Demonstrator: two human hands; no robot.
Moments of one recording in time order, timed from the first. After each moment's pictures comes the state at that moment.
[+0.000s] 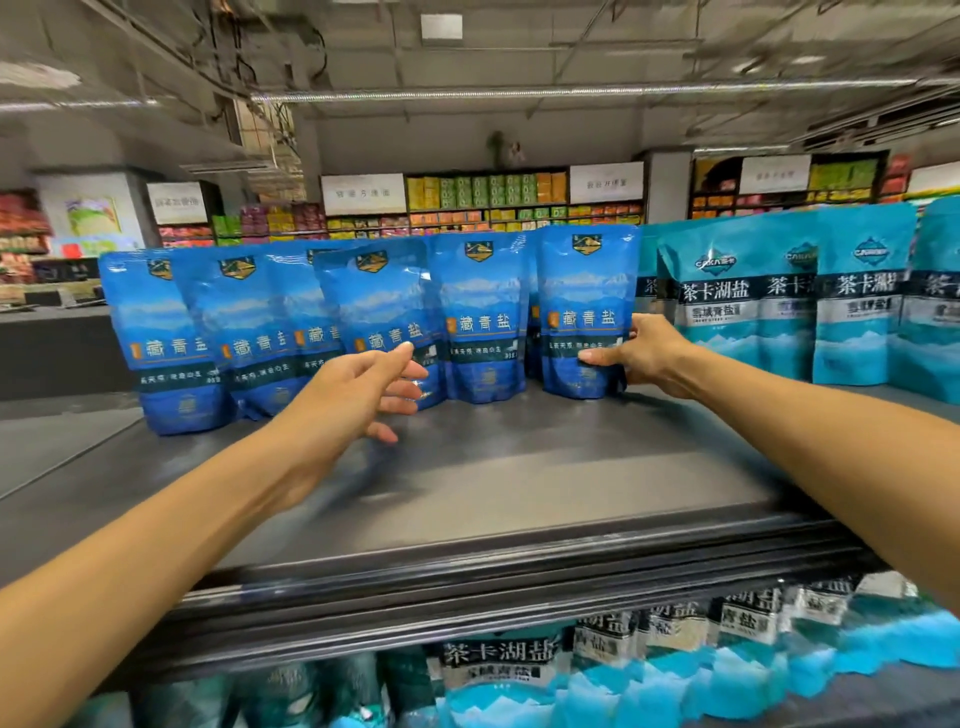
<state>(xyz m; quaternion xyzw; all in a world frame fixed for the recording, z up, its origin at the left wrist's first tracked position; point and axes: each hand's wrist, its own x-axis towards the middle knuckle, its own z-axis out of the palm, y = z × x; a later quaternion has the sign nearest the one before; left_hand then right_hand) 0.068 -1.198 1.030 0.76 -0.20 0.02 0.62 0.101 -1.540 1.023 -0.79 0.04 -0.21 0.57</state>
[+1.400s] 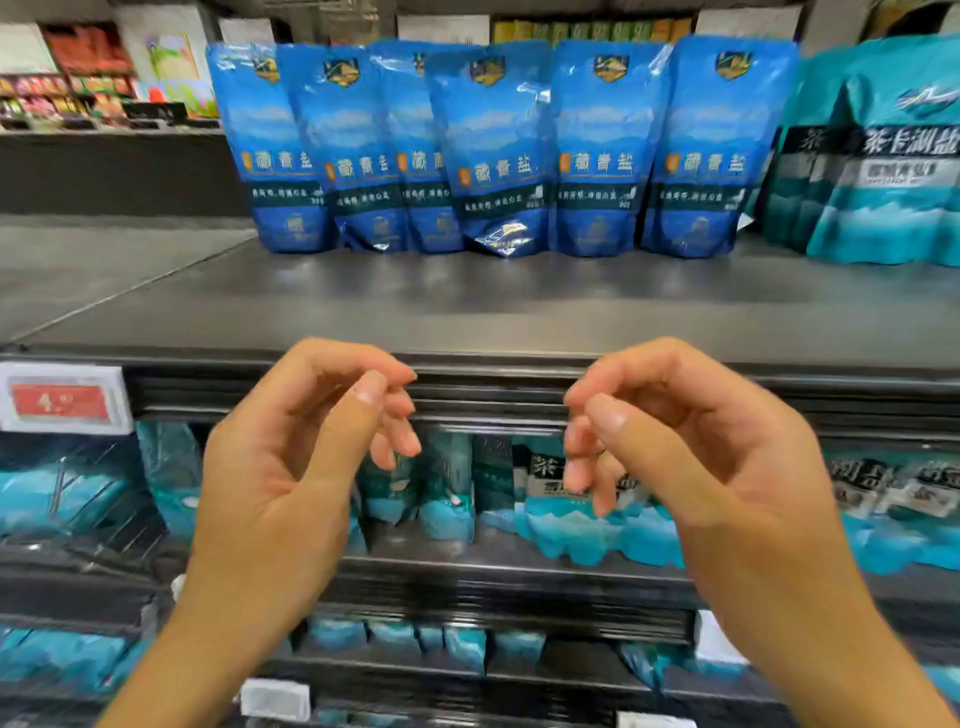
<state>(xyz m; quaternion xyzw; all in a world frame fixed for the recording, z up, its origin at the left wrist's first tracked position) -0.079 -1.112 0.930 0.67 -0.28 0.26 0.64 -0.131 -1.321 0.944 -0.67 -0.23 -0.23 0.67</state>
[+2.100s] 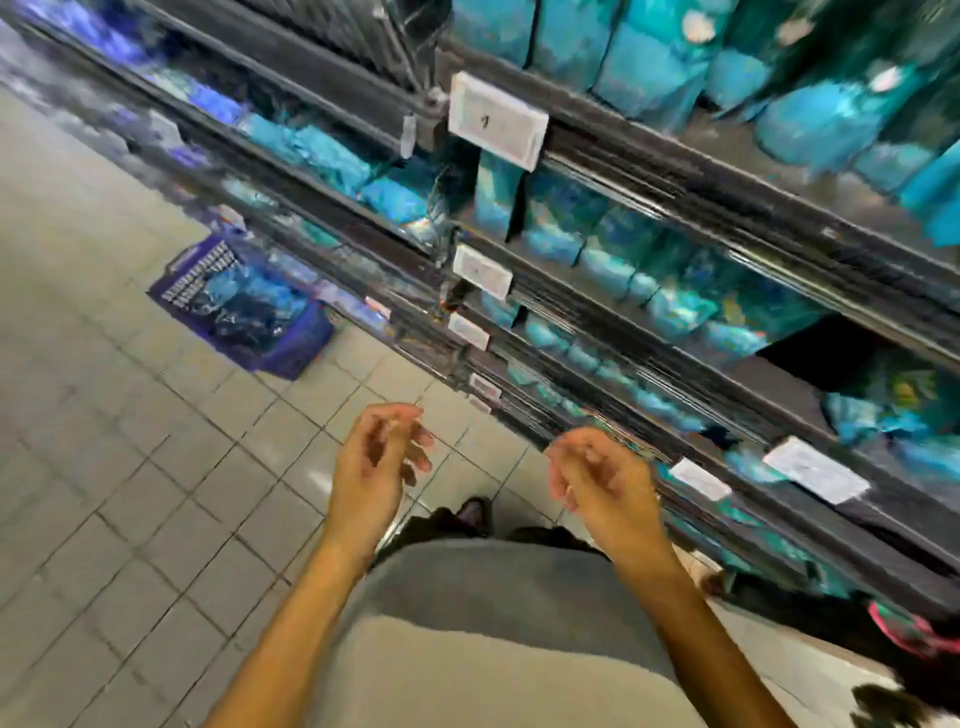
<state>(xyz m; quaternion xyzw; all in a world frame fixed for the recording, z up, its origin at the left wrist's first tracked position) -0.290 -1.006 0.614 0.67 0.30 0.10 0.67 -0.221 -1.223 0.617 -0.75 -0.06 0.21 0.63</state>
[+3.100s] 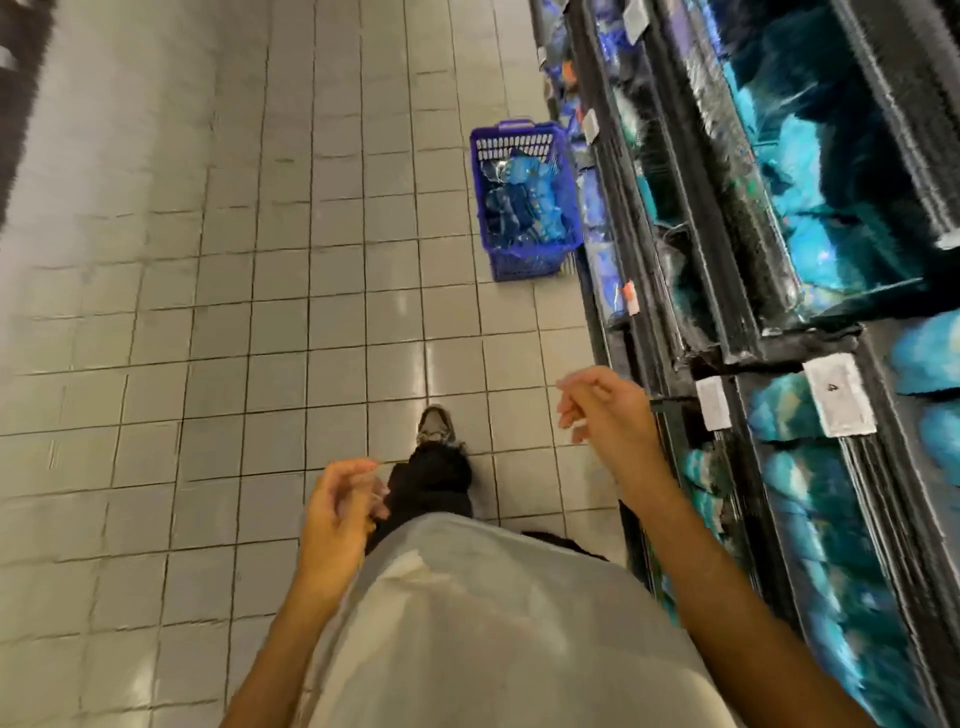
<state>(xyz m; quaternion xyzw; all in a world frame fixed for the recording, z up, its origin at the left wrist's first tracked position) -0.511 -0.999 0.549 0.44 0.66 0.30 0.52 -0.218 -0.988 0.574 -0.70 -0.24 0.49 0.46</state>
